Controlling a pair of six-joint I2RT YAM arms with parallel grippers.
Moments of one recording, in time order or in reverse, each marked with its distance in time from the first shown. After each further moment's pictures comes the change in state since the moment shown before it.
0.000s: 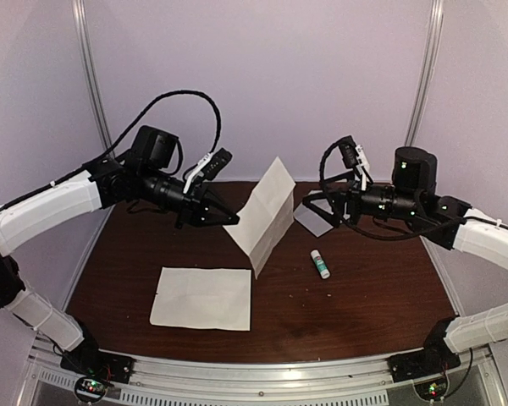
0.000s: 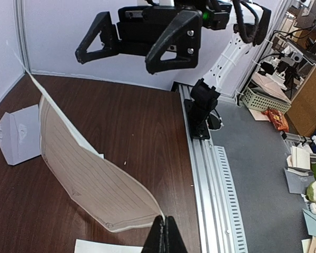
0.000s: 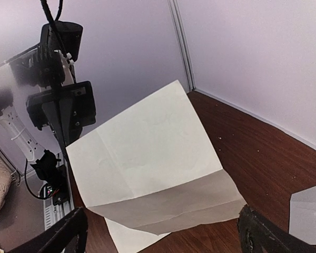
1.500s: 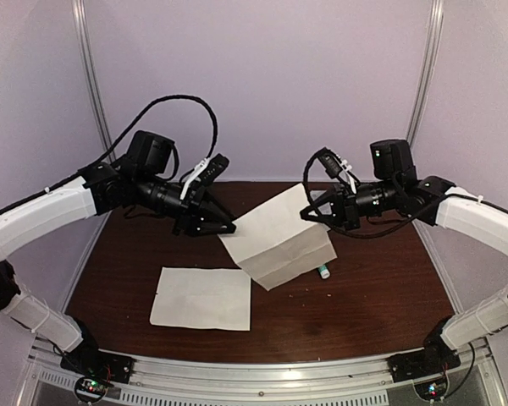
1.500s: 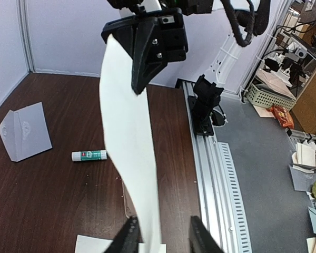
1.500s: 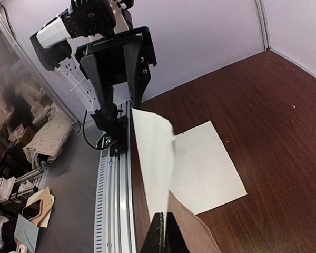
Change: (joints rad) left arm -0.016 -0.055 -0.051 0.007 -0.024 0.013; right arm -0.074 0.188 0.198 -0.307 -0.495 -0.168
